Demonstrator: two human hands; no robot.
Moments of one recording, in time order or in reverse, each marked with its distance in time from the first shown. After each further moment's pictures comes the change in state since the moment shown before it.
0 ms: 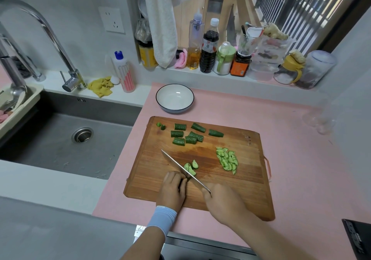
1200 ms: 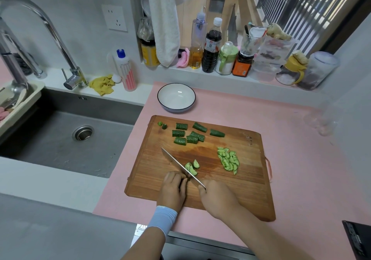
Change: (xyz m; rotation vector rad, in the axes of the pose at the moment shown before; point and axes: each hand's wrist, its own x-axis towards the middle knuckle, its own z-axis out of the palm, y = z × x) left_hand -0.002 -0.003 0.001 -0.033 0.028 0.010; right_hand 0.019 -0.009 0.011 0.011 -0.027 0.072
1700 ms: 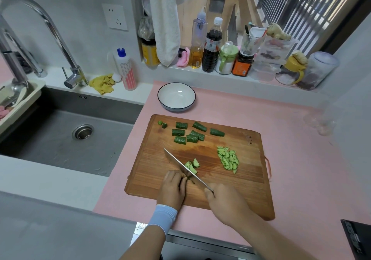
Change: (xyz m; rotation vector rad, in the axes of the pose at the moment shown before) left_hand 0.000 0.001 -0.001 -0.003 0.006 -0.020; right_hand -0.024 0.014 -0.011 0.011 0.042 -0.066
